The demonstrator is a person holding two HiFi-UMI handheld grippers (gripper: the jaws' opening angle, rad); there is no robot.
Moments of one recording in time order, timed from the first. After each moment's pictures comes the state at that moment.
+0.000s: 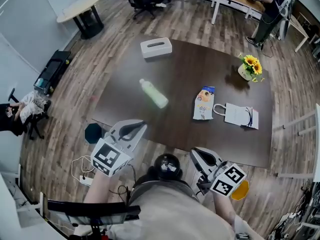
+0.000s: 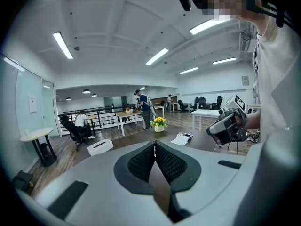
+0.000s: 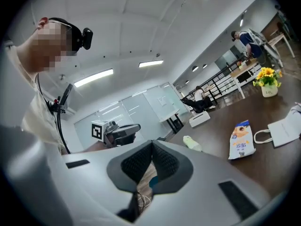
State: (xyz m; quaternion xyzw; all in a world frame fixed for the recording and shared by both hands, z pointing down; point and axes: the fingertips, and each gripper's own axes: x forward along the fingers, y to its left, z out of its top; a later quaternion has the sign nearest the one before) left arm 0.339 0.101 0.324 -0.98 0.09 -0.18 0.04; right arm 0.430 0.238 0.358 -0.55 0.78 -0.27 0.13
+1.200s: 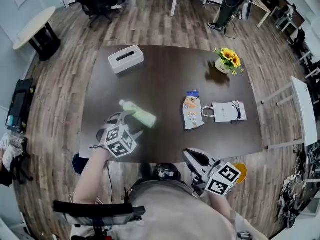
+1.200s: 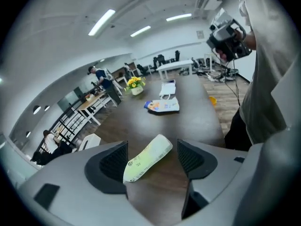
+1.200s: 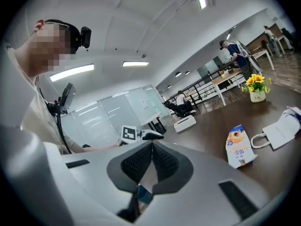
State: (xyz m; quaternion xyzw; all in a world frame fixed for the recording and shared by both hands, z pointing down) left arm 0.405 -0.074 0.493 -0.87 -0.13 -0.40 0.24; right arm 0.427 0.112 0.365 -0.65 0.70 -0.28 0.12
